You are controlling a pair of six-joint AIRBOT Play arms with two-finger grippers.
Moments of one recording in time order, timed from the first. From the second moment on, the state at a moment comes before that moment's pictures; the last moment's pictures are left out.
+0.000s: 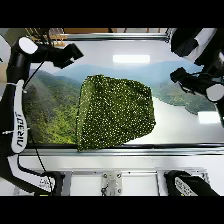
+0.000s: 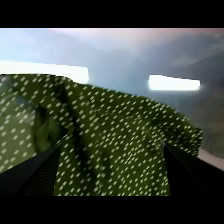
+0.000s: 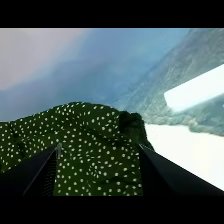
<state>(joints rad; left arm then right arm) -0.03 -1.68 1.88 1.03 -1.13 -1.63 -0.07 -1.05 1.08 -1.29 0.67 1.91</state>
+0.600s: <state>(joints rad) 0.10 -1.13 0.64 1.12 -1.17 -1.61 -0.11 -0.85 1.06 -1.27 0.98 1.69</state>
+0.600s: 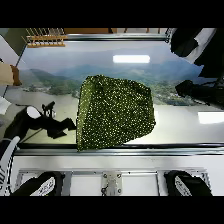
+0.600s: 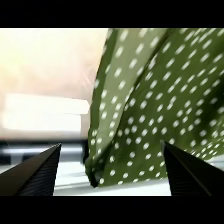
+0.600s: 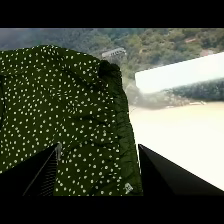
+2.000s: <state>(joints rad) -0.04 -0.98 0.53 0.92 -1.08 -1.48 -0.29 -0.88 0.73 -1.26 1.14 1.67</state>
